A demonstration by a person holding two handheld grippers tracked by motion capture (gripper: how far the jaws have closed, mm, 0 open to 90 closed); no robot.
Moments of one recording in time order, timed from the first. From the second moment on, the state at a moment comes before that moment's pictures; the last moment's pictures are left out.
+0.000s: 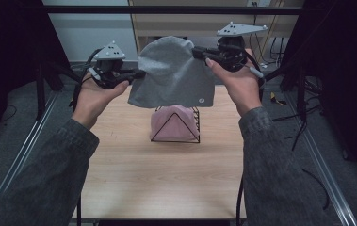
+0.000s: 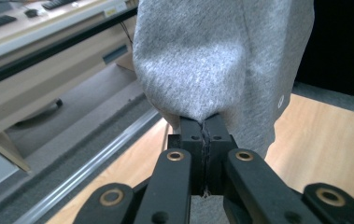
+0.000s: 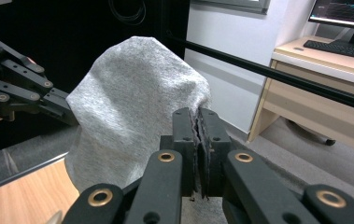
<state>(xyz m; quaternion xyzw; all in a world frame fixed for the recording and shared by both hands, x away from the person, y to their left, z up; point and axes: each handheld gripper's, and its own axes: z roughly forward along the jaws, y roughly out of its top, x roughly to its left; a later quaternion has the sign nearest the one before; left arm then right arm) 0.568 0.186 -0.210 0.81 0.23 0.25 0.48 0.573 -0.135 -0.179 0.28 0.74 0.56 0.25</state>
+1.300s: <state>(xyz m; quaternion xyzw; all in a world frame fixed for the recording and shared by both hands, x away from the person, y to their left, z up) 0.633 0.153 -0.275 0.82 0.26 0.27 0.44 0.640 -0.151 -0.249 0.33 0.74 0.53 0.24</state>
